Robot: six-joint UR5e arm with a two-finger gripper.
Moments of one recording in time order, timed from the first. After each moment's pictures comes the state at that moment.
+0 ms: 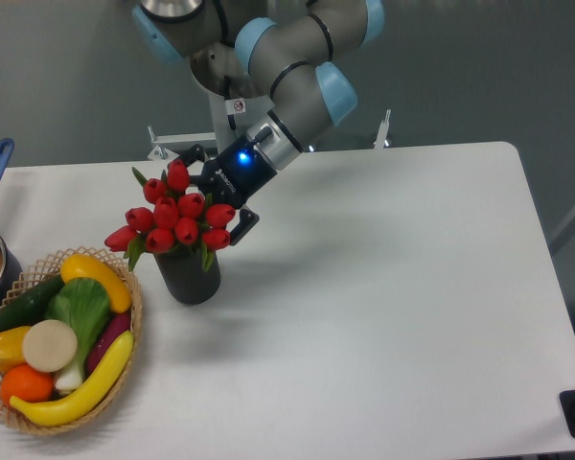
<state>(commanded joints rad) 2.60 -1.63 -2.21 -0.91 0.40 1.43</state>
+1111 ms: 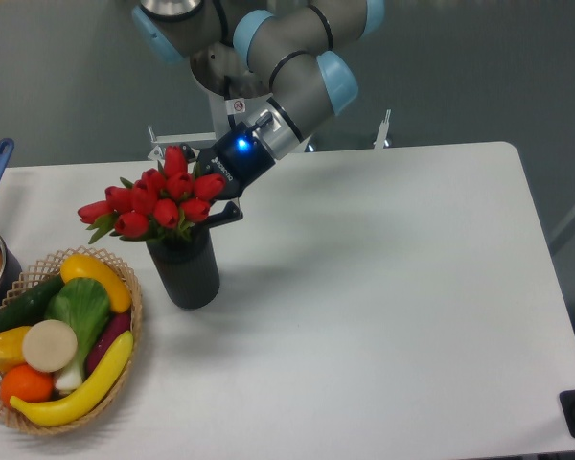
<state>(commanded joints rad) 2.61 -1.56 -2.17 -0.91 0.31 1.30</state>
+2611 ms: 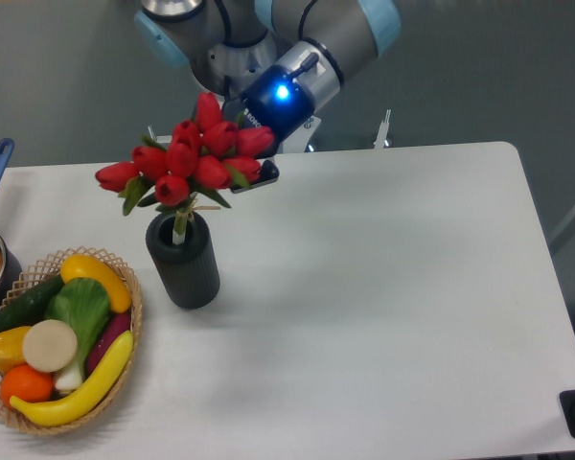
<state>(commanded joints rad) 2.71 -1.51 -1.99 -0.91 0.20 0.93</state>
